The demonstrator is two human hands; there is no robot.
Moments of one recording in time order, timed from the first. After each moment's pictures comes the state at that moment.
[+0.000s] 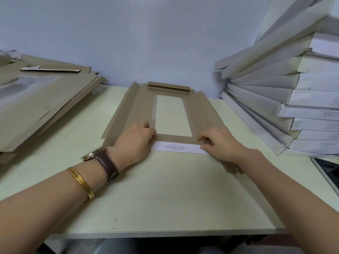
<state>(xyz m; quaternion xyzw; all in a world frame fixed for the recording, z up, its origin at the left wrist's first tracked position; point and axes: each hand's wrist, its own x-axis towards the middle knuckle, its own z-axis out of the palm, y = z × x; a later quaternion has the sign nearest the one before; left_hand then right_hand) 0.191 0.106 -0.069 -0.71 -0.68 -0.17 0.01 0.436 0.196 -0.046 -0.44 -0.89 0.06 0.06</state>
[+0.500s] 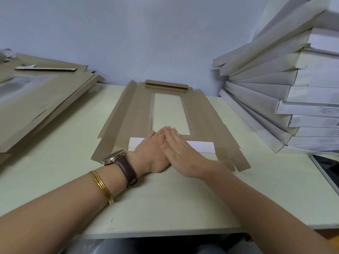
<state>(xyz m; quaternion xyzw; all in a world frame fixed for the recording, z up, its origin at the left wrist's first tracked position) 0.236 0.117 -0.088 -0.78 -0.63 -0.03 -0.01 0.365 0.141 -0.077 -0.39 -0.87 0.27 0.10</state>
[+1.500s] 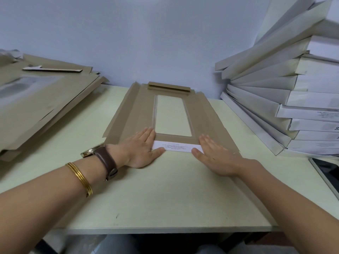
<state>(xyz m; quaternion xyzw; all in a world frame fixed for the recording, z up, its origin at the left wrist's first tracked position) 0.195 0.104 -0.078 -0.71 -0.70 0.04 -0.12 0.445 0.182 -0.078 -0.48 -0.87 0.14 -0.06</state>
